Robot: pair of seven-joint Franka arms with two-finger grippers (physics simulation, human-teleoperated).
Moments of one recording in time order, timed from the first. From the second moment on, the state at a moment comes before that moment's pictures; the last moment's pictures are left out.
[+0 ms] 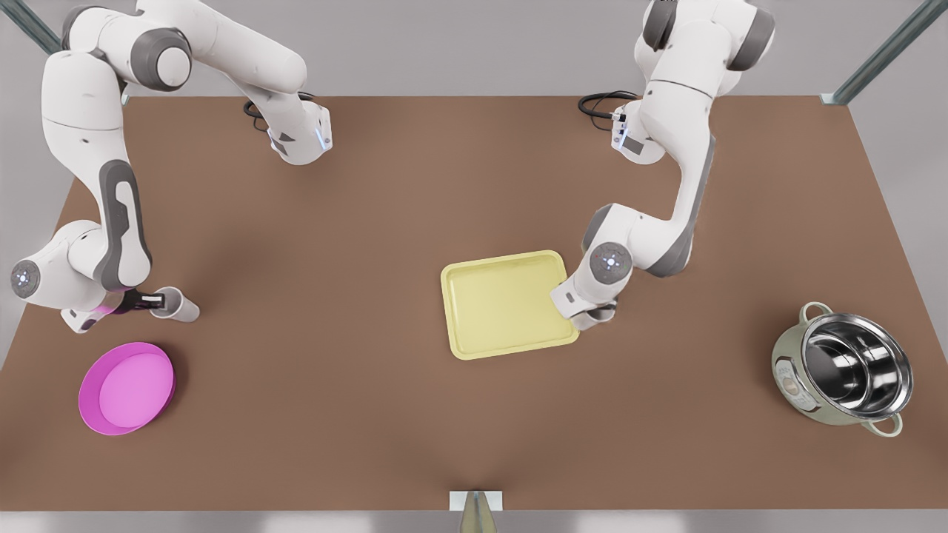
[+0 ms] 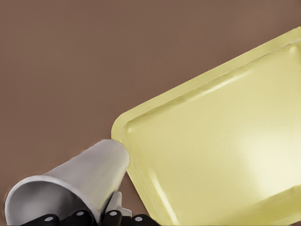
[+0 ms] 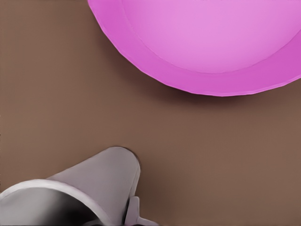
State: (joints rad) left arm -0.56 0.47 0.10 -1.75 -0.03 2.08 -0.17; right arm -0.41 0.53 -0.03 -1.83 0.05 2.17 -0.53
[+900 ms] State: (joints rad) left arm -0.59 0.56 0.00 -1.73 -0.03 2.14 -0.72; right arm 0.41 0.62 0.21 -1.55 0.07 2.24 0.05
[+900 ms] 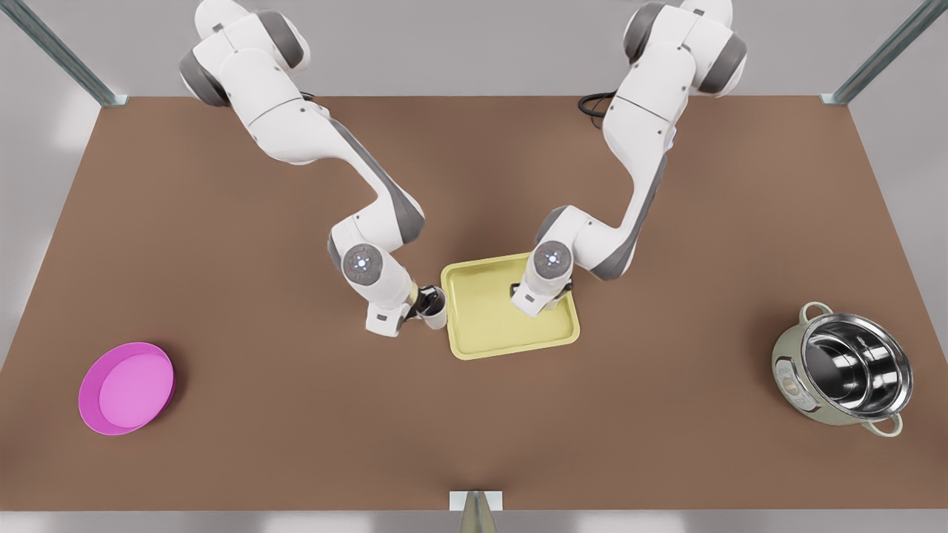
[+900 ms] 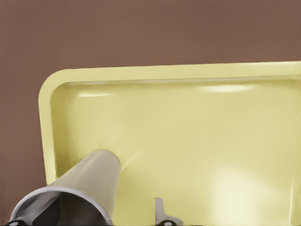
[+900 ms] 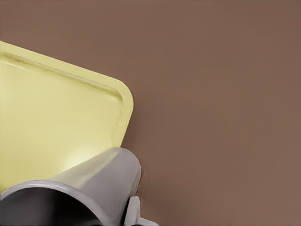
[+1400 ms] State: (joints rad) left arm -0.20 0.22 0.01 -1.38 0.10 1.42 -0.54; right arm 0.53 0.79 0.21 -1.46 0.01 2.37 0.36
